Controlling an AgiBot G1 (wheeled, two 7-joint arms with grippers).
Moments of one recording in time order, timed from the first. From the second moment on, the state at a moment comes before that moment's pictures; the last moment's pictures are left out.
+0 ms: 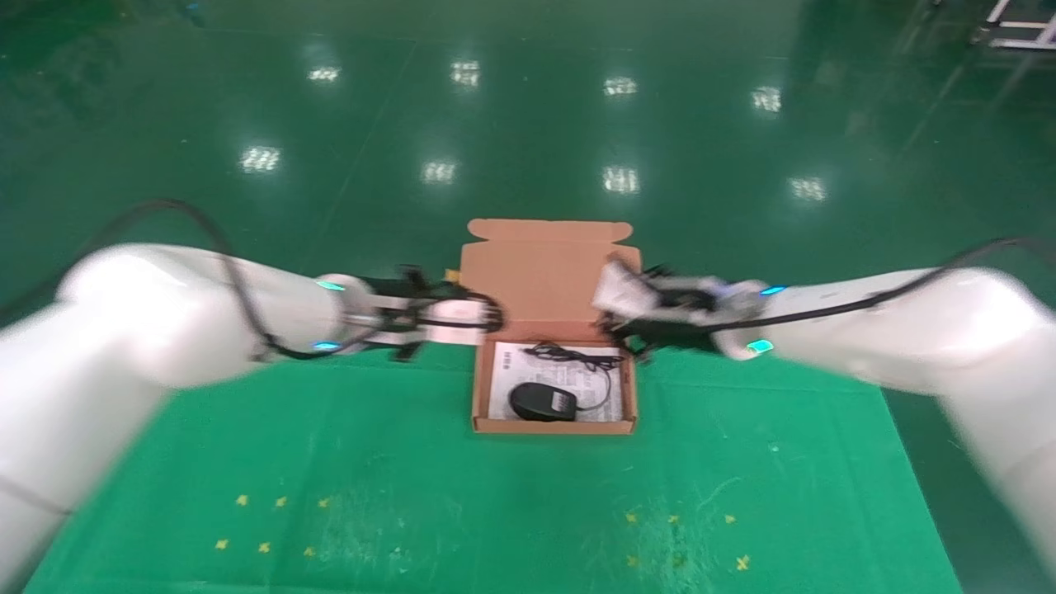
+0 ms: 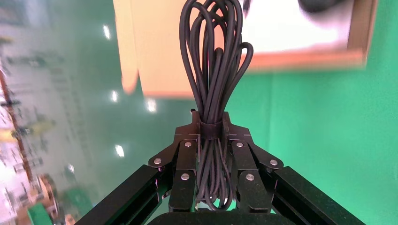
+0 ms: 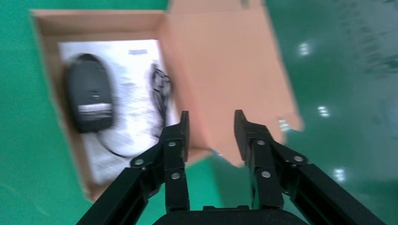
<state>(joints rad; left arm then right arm) -1.56 1.29 0.97 -0.92 2.33 0.83 -0.34 1.61 -1.19 -0.84 0.56 -1.63 -0.75 -0.10</state>
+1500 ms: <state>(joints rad) -1.65 1.36 1.17 -0.80 2.16 0.37 -0.34 1.75 -1.03 -0.84 0.89 -1.79 -0.67 0.04</state>
